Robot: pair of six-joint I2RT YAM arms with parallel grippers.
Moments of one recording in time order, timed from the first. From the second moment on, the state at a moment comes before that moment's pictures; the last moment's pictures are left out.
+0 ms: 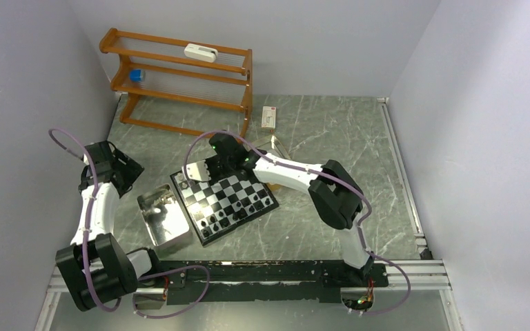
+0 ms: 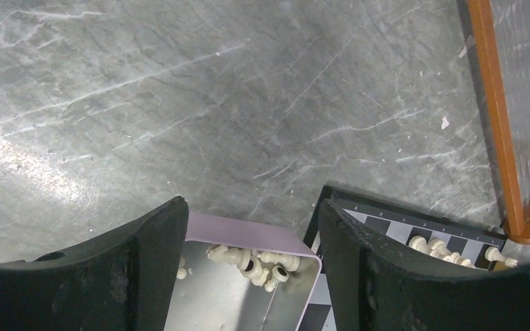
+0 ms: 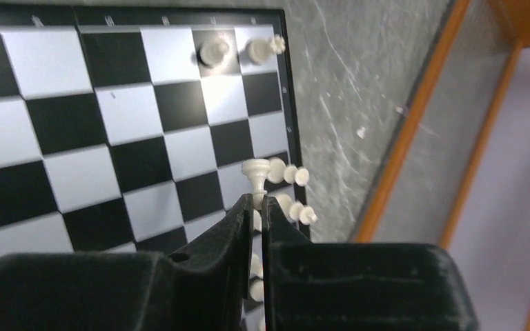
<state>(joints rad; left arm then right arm) 0.37 1.13 0.73 -0.44 -0.03 -0.60 0.95 2.05 1.54 -0.17 -0.37 -1.01</state>
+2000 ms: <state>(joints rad) 0.37 1.18 0.69 -0.37 0.01 -0.60 1.07 2.22 1.72 -0.43 0.06 -1.59</state>
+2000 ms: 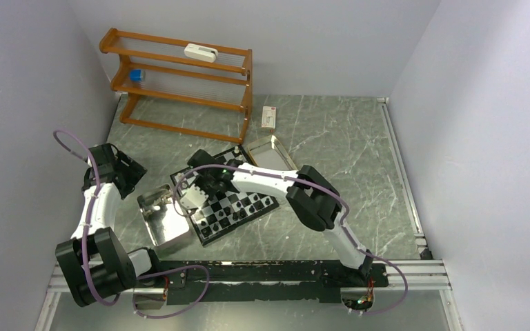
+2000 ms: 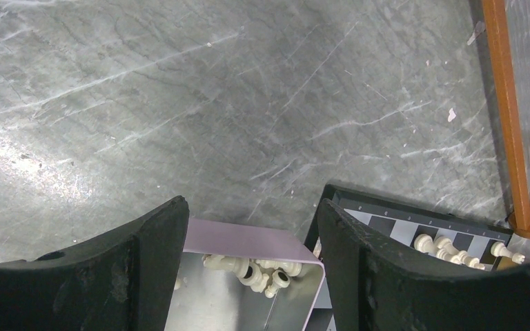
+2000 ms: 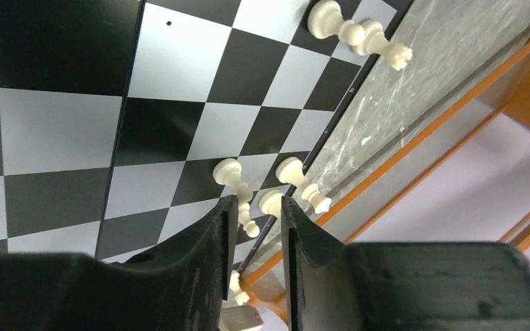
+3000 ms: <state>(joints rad) 0.36 1.10 0.66 -0.38 0.01 -0.59 0.95 2.03 1.45 0.00 -0.33 -0.92</state>
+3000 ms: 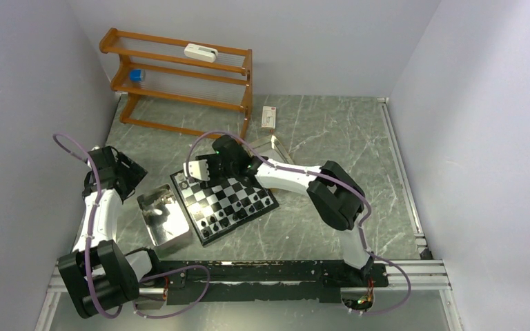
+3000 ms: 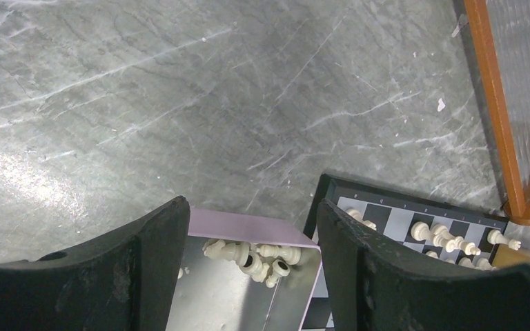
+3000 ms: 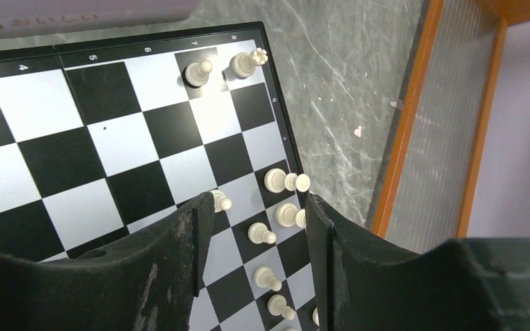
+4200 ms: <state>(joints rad) 0.36 1.10 0.66 -0.38 0.01 -0.59 0.99 2.16 1.41 0.18 -0.10 -1.05</state>
